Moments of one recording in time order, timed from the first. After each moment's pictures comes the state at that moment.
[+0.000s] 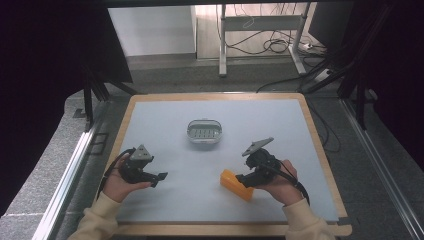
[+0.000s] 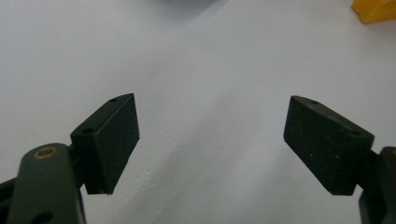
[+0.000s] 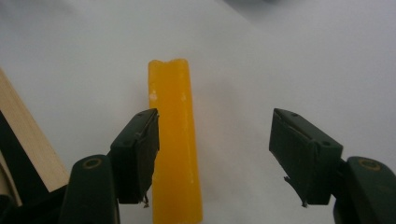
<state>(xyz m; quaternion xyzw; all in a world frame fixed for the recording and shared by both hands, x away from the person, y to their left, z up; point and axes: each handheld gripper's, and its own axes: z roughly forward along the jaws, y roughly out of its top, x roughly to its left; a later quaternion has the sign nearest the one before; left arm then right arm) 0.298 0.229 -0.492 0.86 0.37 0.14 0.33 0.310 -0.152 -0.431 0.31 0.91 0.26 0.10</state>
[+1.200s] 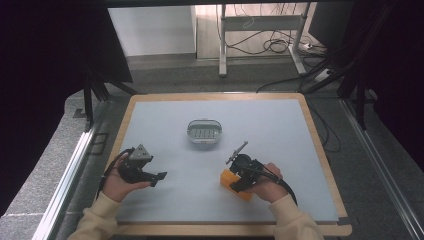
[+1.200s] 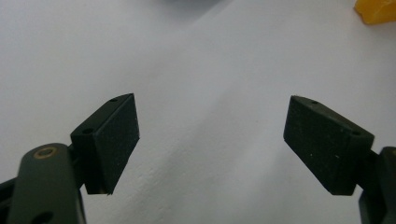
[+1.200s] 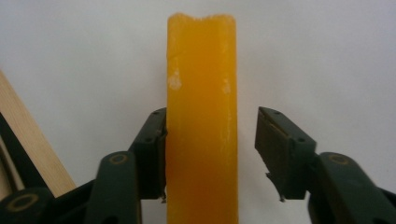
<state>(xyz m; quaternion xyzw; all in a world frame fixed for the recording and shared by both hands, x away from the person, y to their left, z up) 0.298 0.231 -0.492 0.86 0.37 0.14 0.33 0.321 -0.117 -0.468 0.28 0.95 0.16 0.05</state>
